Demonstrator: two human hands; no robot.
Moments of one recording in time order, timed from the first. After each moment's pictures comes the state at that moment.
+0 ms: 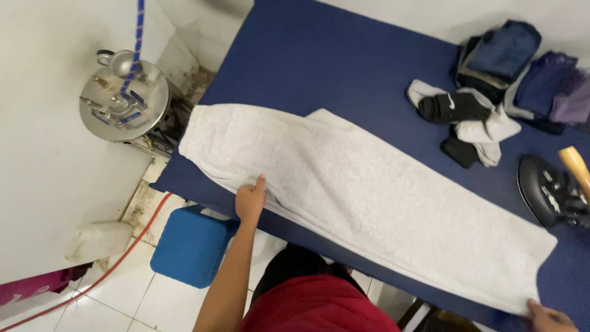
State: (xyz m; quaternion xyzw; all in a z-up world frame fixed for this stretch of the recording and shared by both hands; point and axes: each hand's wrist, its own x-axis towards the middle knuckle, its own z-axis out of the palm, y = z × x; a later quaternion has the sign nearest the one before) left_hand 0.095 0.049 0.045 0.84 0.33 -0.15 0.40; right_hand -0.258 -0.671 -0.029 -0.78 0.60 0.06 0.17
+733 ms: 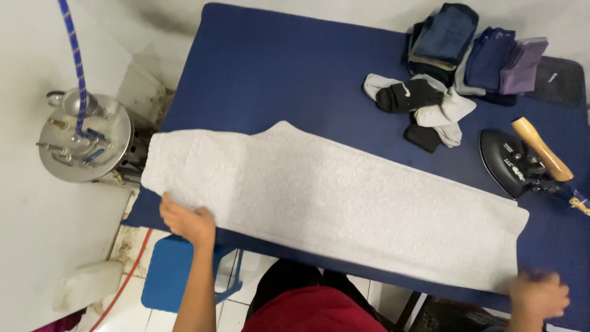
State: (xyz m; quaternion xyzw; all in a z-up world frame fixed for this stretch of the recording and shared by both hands) left_hand 0.115 0.092 0.038 0.90 0.26 0.16 0.32; right_hand -0.255 -0.670 -0.063 -0.83 0.56 -0.03 -0.02
